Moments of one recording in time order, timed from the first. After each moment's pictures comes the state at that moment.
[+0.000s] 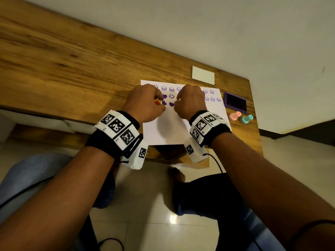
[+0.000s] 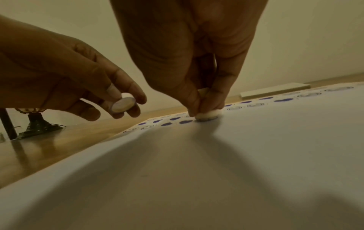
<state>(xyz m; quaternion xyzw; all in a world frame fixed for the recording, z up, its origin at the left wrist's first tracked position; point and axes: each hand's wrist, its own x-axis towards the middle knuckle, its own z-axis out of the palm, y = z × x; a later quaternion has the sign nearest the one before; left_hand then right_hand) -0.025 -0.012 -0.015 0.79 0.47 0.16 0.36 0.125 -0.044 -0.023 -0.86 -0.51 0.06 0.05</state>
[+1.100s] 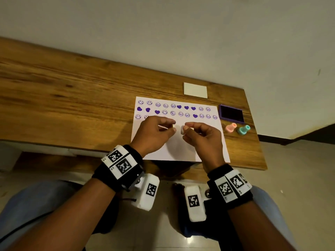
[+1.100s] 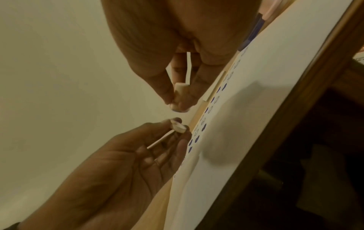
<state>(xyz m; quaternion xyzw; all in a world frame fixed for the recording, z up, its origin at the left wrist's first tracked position) 0.010 -0.043 -0.036 0.67 0.42 0.21 0.57 0.137 -0.141 -0.025 -0.71 -0.24 0.33 0.57</state>
